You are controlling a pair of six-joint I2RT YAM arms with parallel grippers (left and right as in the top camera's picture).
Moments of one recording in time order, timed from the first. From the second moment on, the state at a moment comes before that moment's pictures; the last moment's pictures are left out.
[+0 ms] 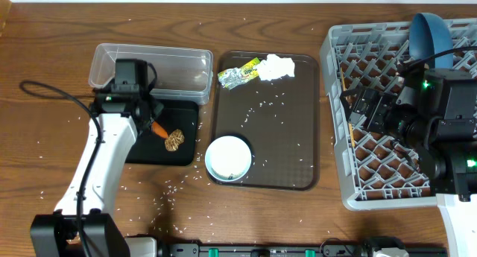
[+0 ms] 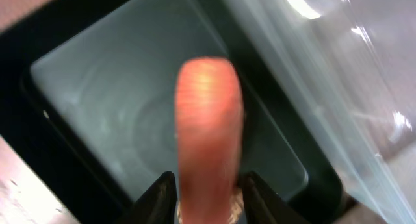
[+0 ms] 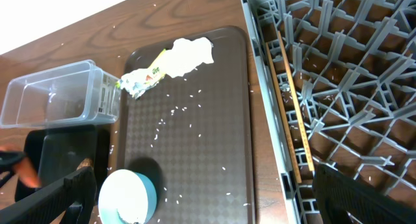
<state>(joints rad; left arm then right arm) 0.01 1.49 1.07 -0.79 -0.19 -0.91 0.07 1.09 1.29 -0.99 -0.22 0.39</state>
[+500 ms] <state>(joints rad) 0.00 1.47 1.03 -0.56 -0.01 -0.78 0.07 1.09 1.29 -0.99 -0.22 0.38</state>
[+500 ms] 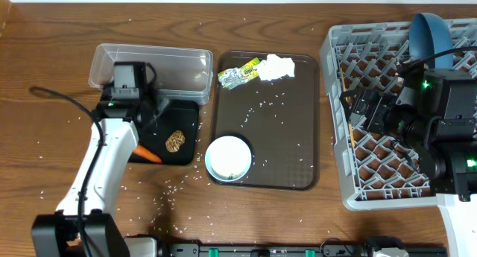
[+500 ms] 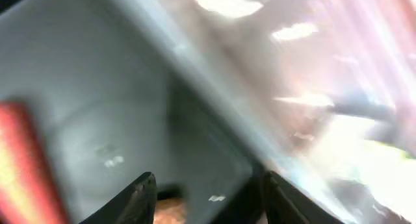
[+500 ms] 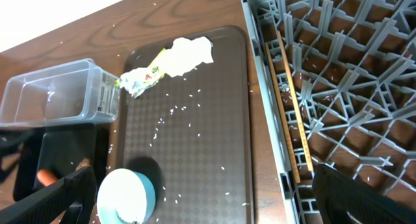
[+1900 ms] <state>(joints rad) -0.41 2.08 1.11 0.32 0.12 0.19 0.07 1.20 1.29 -0.99 -0.24 0.38</state>
